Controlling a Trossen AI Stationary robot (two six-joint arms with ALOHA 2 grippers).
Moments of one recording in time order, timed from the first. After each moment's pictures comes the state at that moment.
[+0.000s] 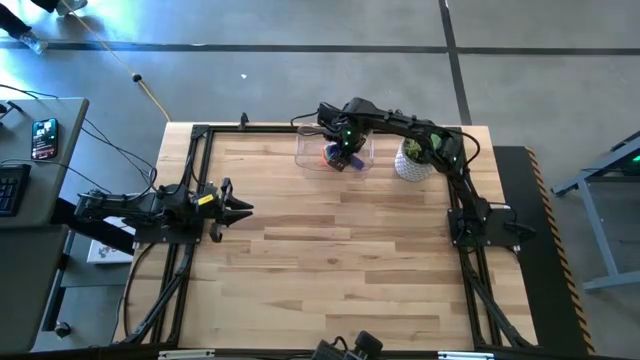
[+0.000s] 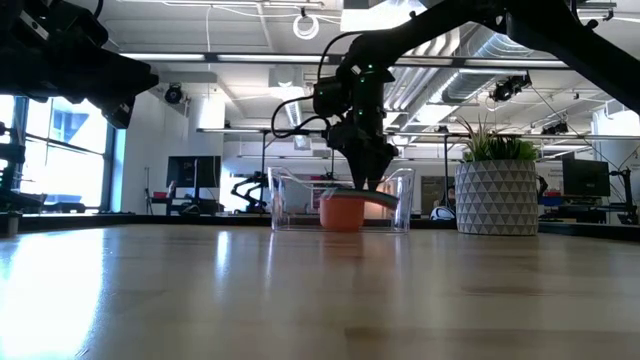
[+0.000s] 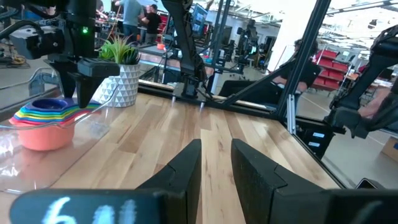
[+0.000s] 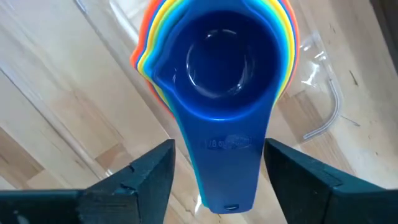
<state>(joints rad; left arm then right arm) -0.07 0.02 0.01 0.02 -0.06 -0.21 -0.51 2.24 2.01 -1.27 -0.03 0.07</state>
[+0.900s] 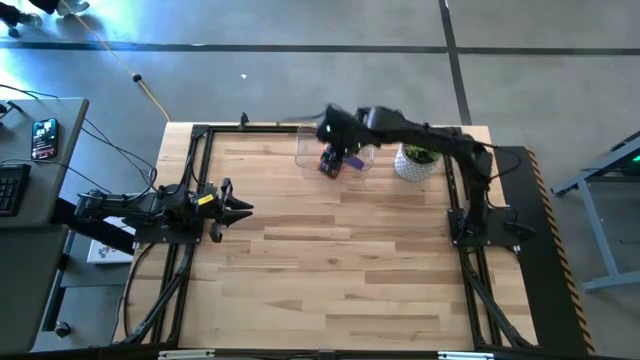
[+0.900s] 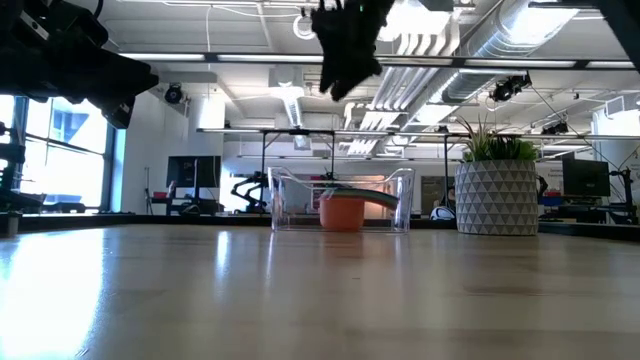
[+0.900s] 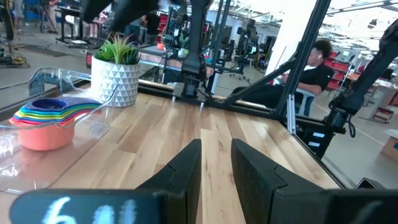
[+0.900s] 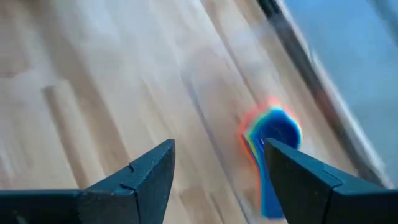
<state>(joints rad) -0.07 0.02 0.01 0.02 -0.06 -0.21 -0.28 1.93 2.00 -1.09 0.10 0.13</state>
